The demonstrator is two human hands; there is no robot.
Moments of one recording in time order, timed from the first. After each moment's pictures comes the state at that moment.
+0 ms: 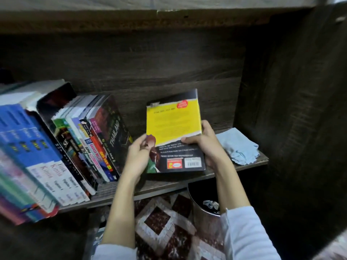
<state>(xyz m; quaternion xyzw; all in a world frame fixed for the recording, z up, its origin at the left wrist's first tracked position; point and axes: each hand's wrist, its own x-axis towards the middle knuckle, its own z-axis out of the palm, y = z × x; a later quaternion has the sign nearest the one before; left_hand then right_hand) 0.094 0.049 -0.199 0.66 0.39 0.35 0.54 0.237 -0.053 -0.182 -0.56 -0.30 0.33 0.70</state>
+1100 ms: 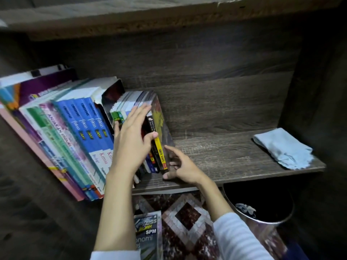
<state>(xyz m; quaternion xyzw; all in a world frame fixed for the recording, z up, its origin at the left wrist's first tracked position) -0.013 0.065 -0.145 0.84 0.37 0.39 0.07 0.138 0.039 -0.266 -0.58 -0.51 0.40 0.49</state>
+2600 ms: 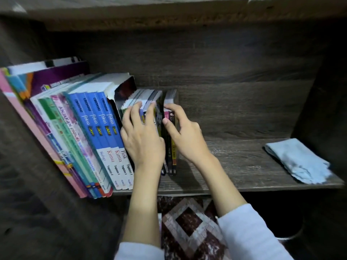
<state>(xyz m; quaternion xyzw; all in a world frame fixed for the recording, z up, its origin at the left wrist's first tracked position) 0.015 0.071 -0.166 0.72 0.53 0.43 -0.10 0.115 0.043 -0.164 -0.61 -0.62 0.03 0.50</state>
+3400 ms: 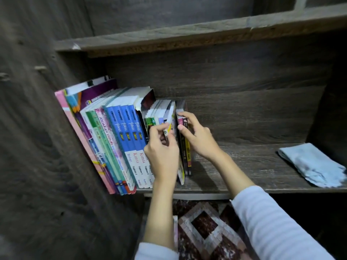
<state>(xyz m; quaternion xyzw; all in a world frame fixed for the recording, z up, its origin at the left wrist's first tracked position) 0.001 0.045 -0.162 0.60 0.40 0.67 0.16 0.127 0.061 -0.168 -0.60 -0.63 0.09 0.48</state>
